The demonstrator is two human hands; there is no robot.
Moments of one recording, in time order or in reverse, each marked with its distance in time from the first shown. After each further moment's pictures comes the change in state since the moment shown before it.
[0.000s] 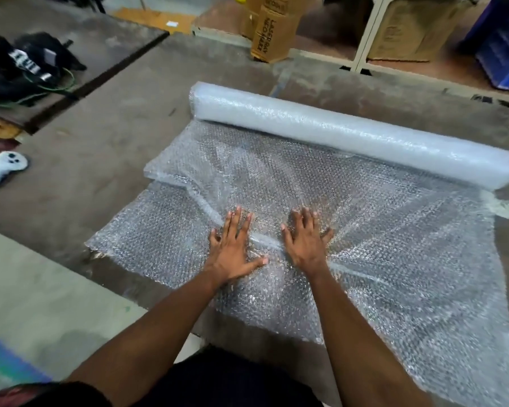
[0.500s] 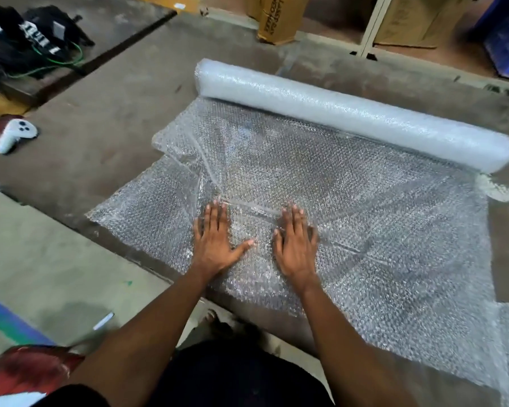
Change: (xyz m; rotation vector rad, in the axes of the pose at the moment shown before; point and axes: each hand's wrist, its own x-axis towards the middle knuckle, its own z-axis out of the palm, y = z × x) left_hand -0.071 -0.008 0.039 -0.049 0.165 -0.173; right_hand -0.099 -0.005 0.030 0.008 0.128 -0.109
